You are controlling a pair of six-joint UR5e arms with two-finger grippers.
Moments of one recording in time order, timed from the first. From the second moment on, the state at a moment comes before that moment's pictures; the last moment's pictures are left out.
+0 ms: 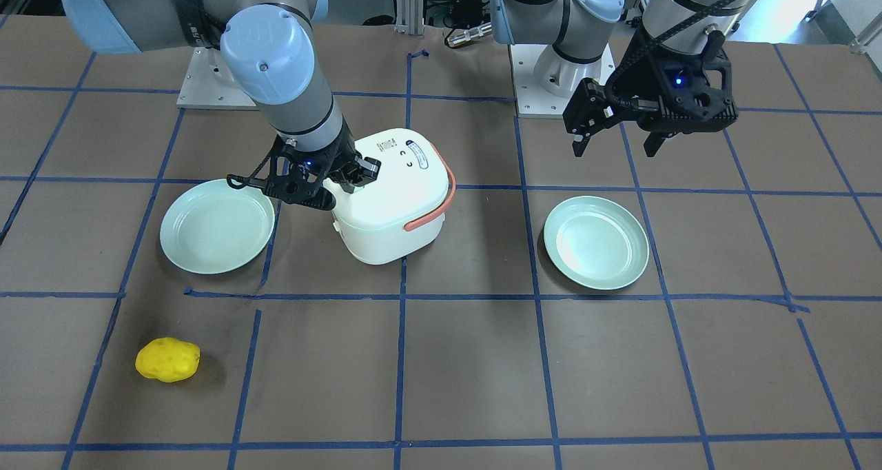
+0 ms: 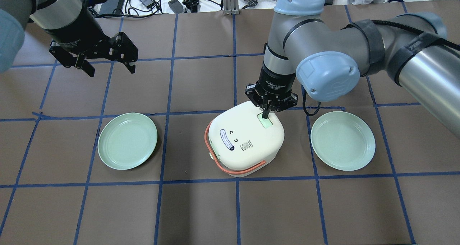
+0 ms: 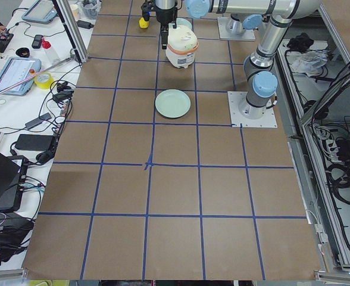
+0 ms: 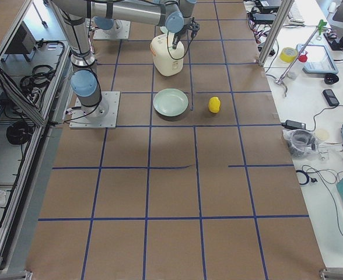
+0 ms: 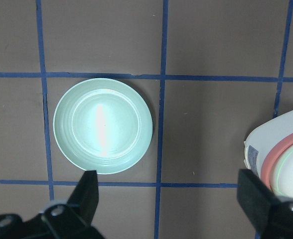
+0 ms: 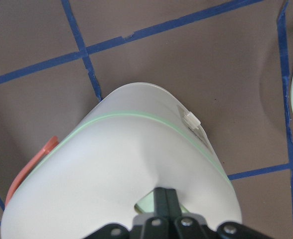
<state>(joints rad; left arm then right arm) -1.53 -1.54 -1.57 -1.56 1.56 0.00 1.81 -1.40 1.70 -1.72 -1.41 0.49</state>
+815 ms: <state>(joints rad) -1.53 -1.54 -1.57 -1.56 1.56 0.00 1.80 -1.42 1.67 -1.67 -1.41 0.52</state>
